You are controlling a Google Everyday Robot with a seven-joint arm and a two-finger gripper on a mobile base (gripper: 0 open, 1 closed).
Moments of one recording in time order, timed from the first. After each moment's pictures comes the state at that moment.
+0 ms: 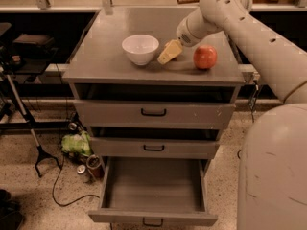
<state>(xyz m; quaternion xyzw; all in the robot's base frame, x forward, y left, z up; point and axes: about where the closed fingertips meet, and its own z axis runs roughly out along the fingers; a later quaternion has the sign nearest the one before) 0.811 -0.083 0.859 -0.46 0.80 0.04 0.39</state>
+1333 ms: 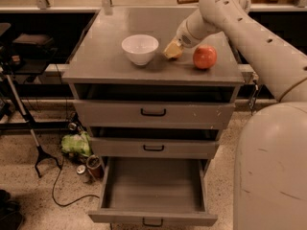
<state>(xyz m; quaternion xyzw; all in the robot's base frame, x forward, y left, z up) 0.813 -0.083 0.852 -0.47 0.80 0.04 0.37</state>
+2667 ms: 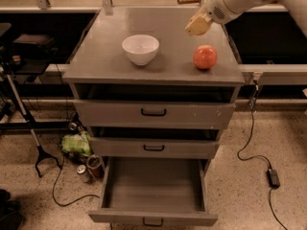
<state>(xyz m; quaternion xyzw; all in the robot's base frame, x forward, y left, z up) 0.739 -0.139 0.973 -0.46 0.78 0.00 0.43</state>
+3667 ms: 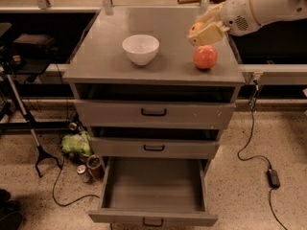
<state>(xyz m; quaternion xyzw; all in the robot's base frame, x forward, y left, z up) 0.648 -0.126 0.987 -0.51 0.72 0.12 0.45</state>
